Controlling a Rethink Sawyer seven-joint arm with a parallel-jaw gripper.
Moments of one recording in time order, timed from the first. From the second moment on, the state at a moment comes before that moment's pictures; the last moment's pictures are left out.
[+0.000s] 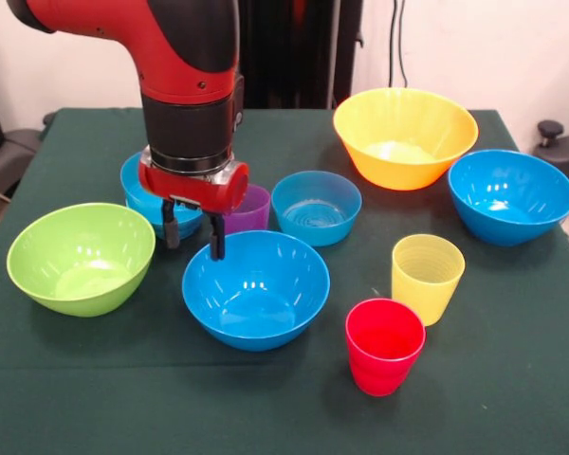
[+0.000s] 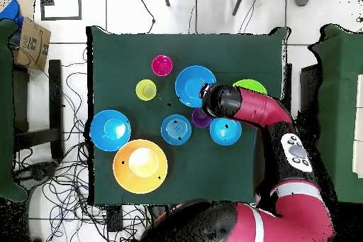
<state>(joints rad) -0.46 -0.47 0.10 1.47 -0.16 0.48 1.87</state>
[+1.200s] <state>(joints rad) -0.46 -0.42 0.11 1.47 -0.16 0.42 1.87</state>
